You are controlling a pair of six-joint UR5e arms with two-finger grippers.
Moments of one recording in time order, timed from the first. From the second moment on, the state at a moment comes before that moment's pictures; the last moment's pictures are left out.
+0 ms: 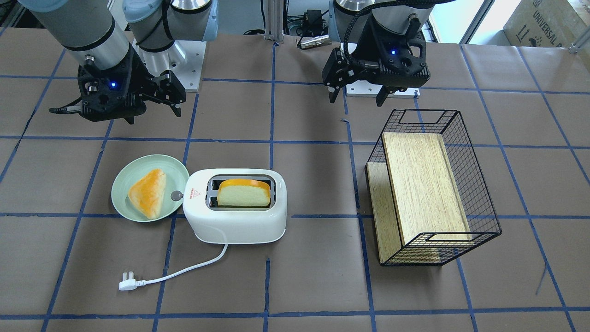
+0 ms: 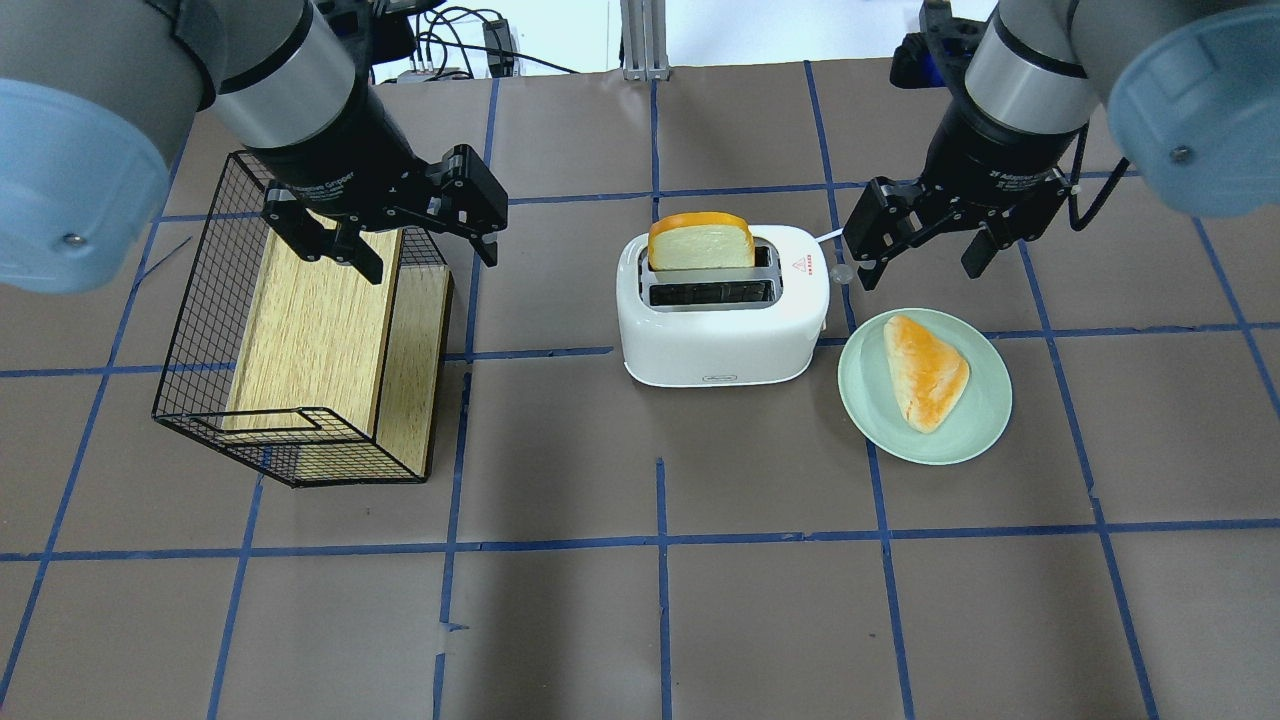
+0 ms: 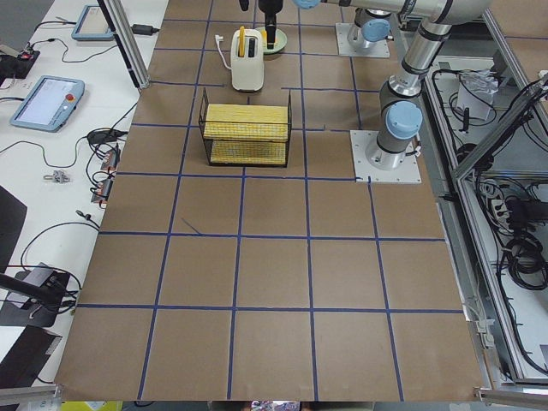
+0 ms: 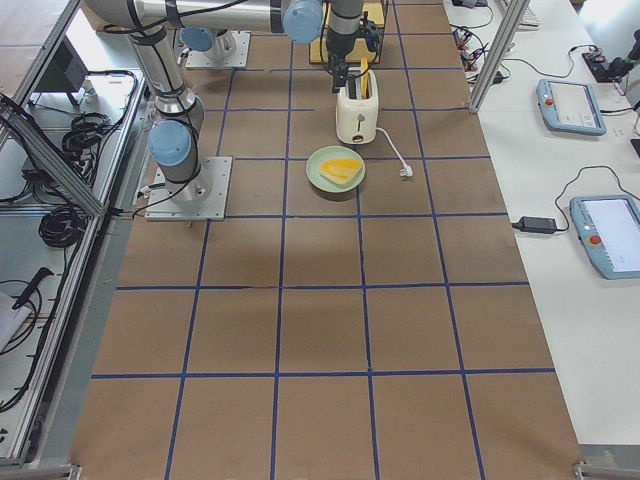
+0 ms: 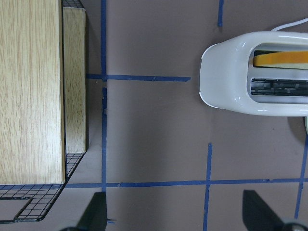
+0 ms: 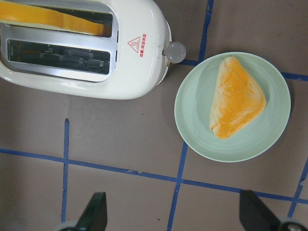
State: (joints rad) left arm -1.68 -1.54 -1.56 -1.59 1.45 -0.16; right arm 1.56 -1.57 1.62 -1.52 -1.48 -0.16
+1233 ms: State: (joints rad) left arm -1.68 -1.54 -1.56 -1.59 1.45 -0.16; right arm 1.51 -1.55 1.67 -1.59 -1.50 -0.92
